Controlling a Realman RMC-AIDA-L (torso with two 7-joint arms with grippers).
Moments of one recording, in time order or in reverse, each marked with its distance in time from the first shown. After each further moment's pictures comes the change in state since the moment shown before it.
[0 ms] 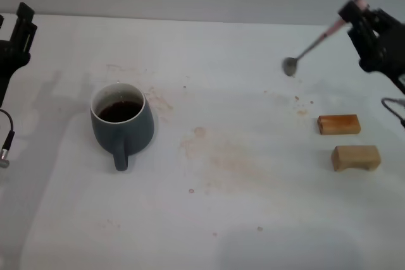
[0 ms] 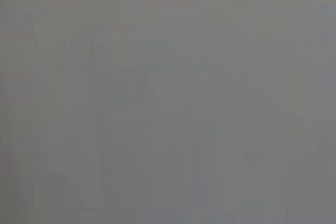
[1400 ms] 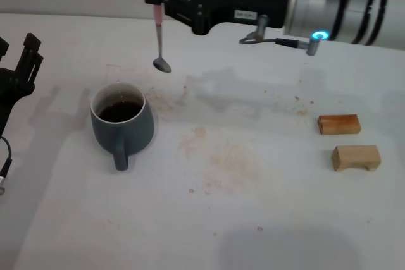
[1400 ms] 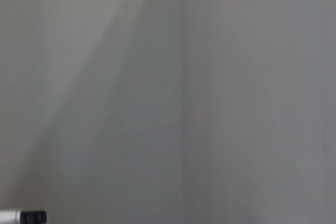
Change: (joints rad) left arm 0.058 0.002 0.084 0.023 -0.001 0.032 0.037; right arm 0.427 0.005 -0.419 -0.291 -0.189 0.272 0.393
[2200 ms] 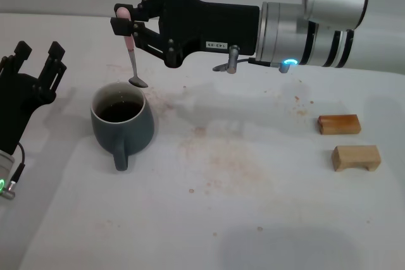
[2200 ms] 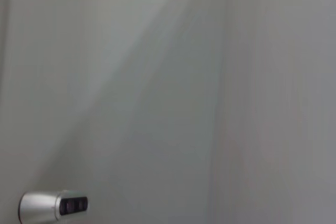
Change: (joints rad) left arm -0.008 -0.001 0.076 0.002 0.000 -0.002 0.055; right arm 0.062 0.014 -0.115 0.158 0.124 -0.015 -0.242
